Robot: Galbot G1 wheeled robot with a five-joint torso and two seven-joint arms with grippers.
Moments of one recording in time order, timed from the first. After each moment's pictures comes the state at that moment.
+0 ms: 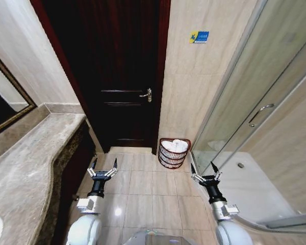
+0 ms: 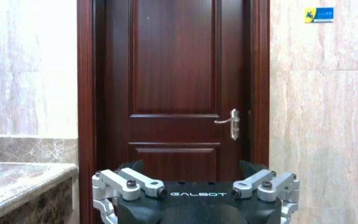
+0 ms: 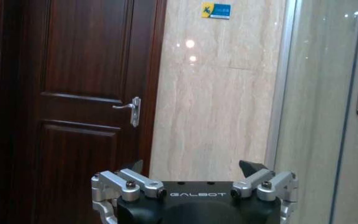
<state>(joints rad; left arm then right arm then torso) 1.72 -1.49 -0.66 -2.11 -0.13 -0.24 0.04 -1.71 1.42 0.63 2.08 0.08 0.24 -0.09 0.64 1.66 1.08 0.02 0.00</state>
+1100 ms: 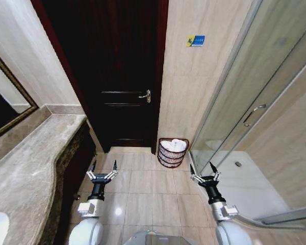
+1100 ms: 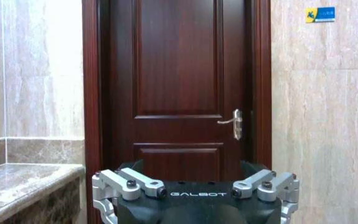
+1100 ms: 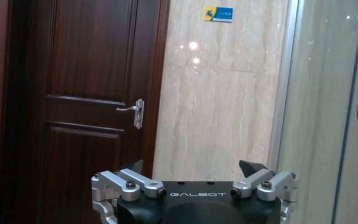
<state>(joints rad) 1.75 -1.51 -0.64 -2.10 -0.10 -0.27 0.01 -1.71 1.42 0.64 2.07 0.09 0.26 -0.11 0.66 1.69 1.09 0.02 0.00</state>
